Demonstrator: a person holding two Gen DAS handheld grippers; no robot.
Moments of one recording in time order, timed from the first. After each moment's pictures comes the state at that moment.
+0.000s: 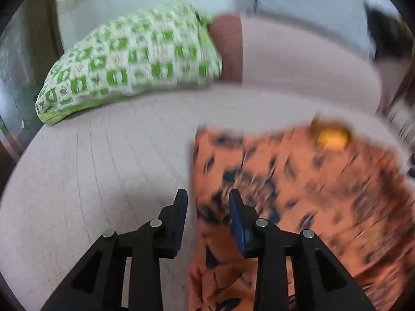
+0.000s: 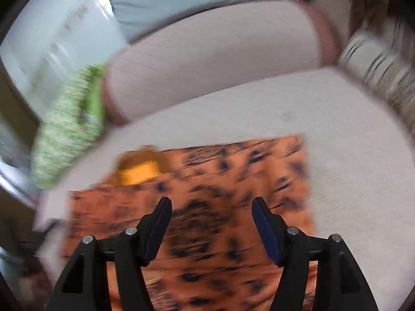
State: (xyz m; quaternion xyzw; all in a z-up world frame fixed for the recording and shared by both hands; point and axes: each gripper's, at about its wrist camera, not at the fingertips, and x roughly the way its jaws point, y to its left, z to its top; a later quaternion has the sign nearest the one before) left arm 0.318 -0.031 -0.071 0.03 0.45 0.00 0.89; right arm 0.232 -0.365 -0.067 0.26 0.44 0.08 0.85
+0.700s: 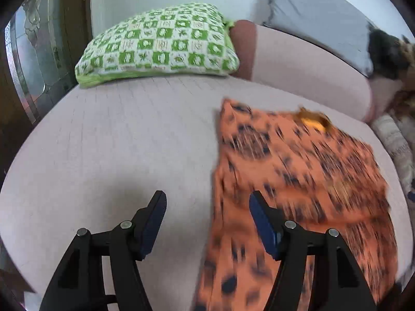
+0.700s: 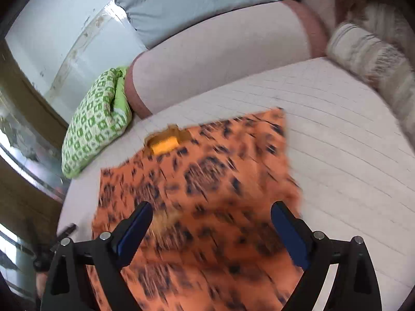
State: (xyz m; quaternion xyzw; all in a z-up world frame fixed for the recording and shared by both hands) left arm 0.167 0.010 -0.017 -0.06 0.44 0.00 0.89; right arm 0.093 -0.407 -0.033 0.22 0.45 0.05 0.86
